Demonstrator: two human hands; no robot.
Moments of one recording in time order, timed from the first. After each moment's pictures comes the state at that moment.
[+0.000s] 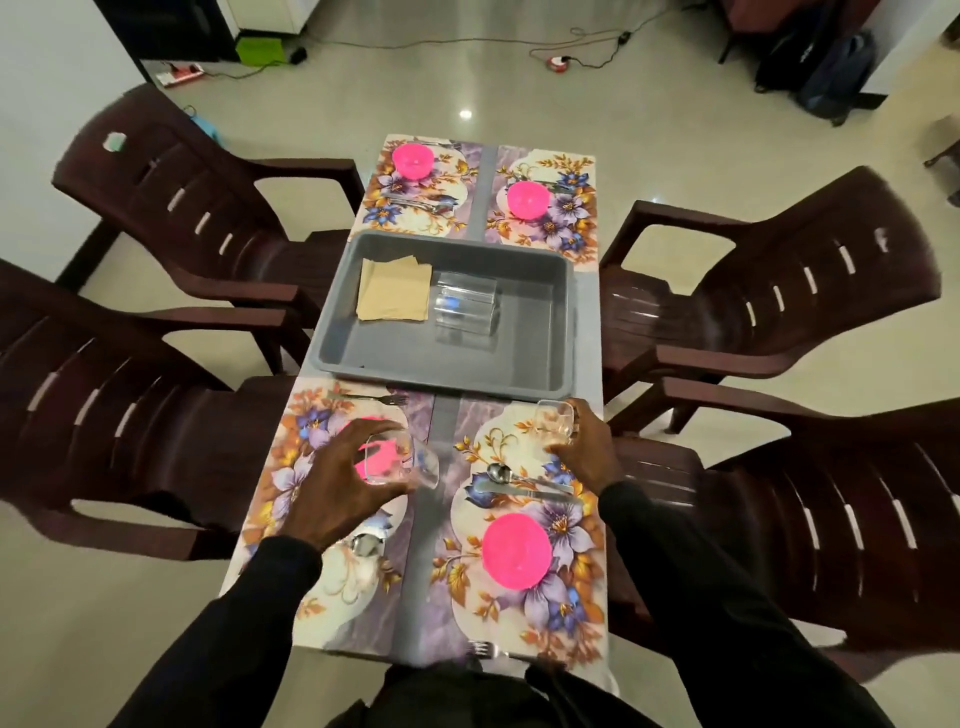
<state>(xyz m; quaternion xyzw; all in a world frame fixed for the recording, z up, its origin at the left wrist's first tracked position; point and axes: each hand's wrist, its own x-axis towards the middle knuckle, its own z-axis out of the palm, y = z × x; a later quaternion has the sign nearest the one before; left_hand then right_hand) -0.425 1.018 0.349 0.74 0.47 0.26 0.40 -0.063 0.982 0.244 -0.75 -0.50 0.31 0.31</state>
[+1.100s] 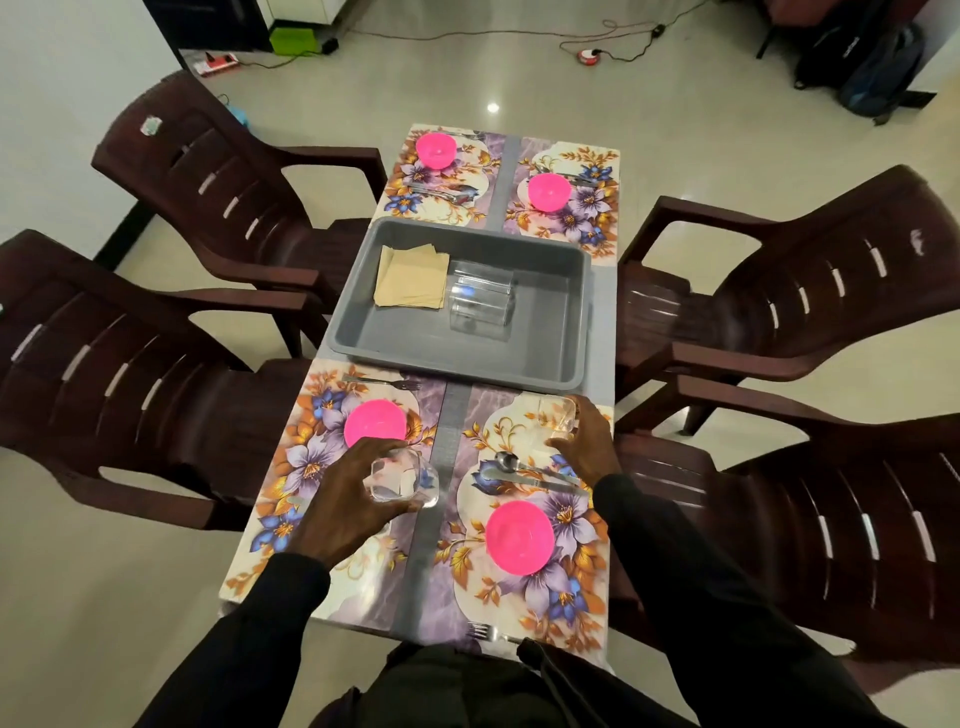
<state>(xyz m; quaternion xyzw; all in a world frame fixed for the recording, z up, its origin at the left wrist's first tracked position) -0.437 0.974 0.331 0.73 0.52 0.23 0.38 -0.067 0.985 0.209 -0.75 -0.51 0.31 0.29</state>
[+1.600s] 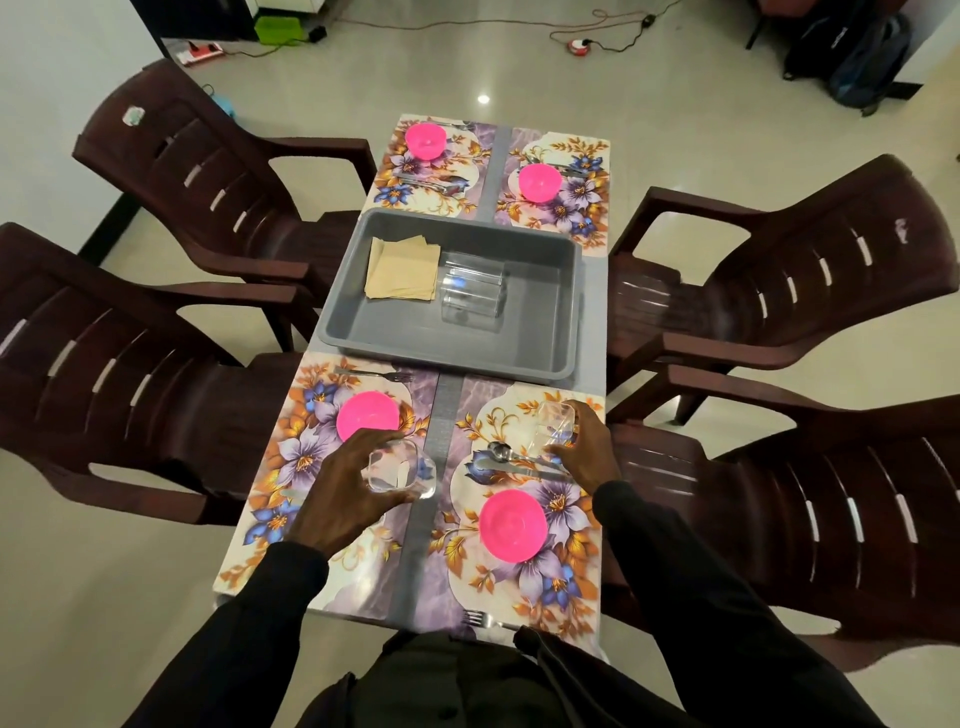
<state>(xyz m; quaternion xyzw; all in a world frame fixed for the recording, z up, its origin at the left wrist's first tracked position) -0.432 0.974 0.330 0.74 0.51 0.22 0.37 -0.066 0.957 0.204 -0.76 -0.49 0.31 0.29</state>
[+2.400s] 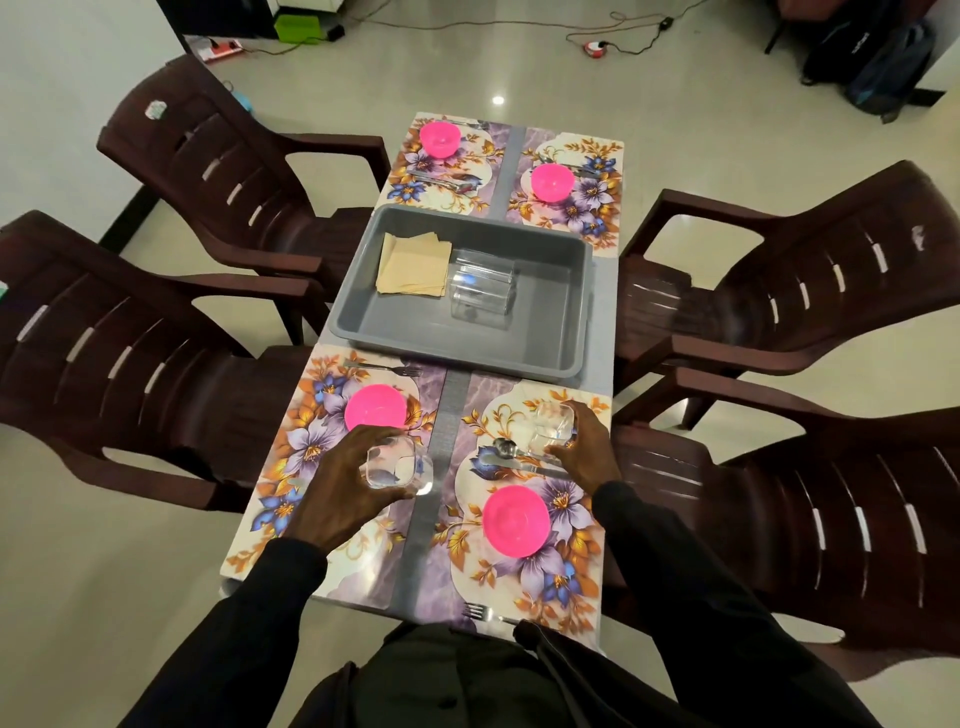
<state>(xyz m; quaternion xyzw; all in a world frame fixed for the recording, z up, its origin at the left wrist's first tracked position) -0.441 0.966 0.327 0.74 0.53 0.23 0.36 -0.074 0.954 0.211 -0.75 -0.52 0.31 0.26</state>
